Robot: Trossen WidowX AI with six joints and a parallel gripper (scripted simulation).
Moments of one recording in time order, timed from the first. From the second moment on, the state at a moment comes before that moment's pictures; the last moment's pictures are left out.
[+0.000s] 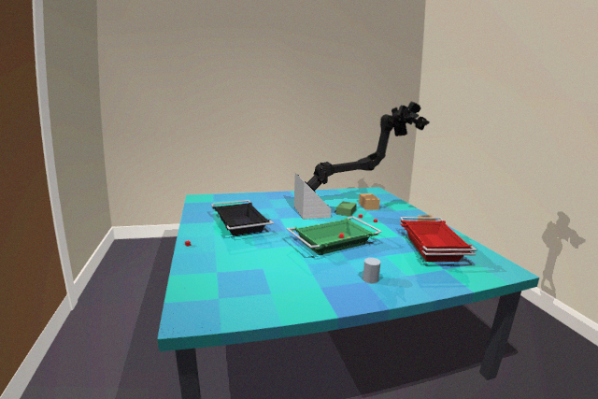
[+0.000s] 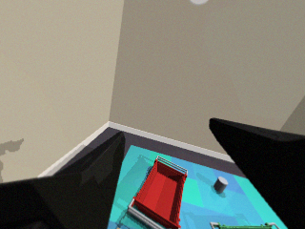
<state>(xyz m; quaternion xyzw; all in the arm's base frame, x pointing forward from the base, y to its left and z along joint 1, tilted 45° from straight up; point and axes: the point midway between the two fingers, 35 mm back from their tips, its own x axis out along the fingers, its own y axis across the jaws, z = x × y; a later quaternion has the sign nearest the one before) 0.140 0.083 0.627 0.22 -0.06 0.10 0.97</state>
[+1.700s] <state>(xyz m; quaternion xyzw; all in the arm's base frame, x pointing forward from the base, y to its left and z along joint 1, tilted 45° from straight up) 0.362 -0.070 0.465 0.40 0.07 0.22 0.89</state>
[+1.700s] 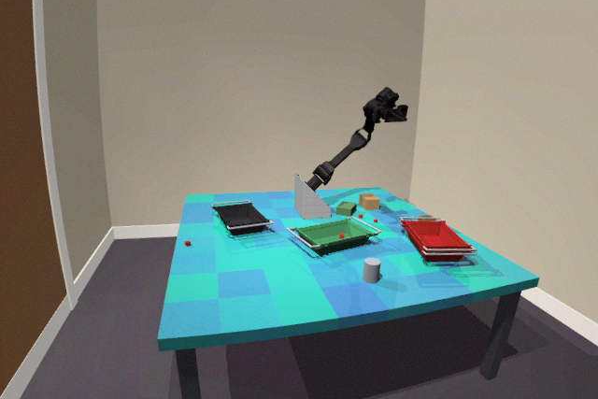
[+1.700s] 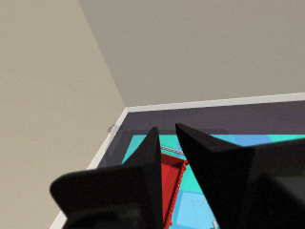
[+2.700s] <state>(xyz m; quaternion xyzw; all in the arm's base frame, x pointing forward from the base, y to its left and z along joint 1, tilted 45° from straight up) 0.322 0.147 0.121 0.17 0.60 0.37 0.69</state>
